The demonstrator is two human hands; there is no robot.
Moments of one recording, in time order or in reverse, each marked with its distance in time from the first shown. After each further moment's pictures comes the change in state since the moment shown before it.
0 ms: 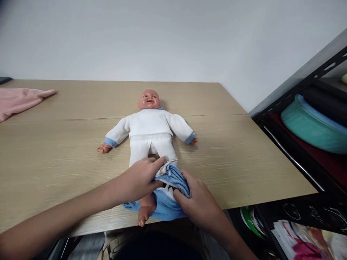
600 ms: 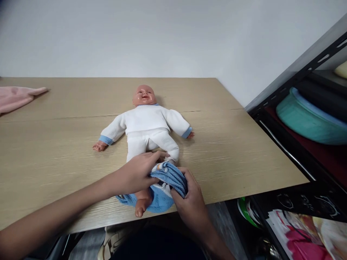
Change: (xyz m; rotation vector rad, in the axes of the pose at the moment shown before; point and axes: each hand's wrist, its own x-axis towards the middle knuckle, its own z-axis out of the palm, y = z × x) left_hand 0.003 -0.019 0.016 -0.243 0.147 0.182; right_hand -0.007 0.028 0.049 0.339 0.331 -0.115
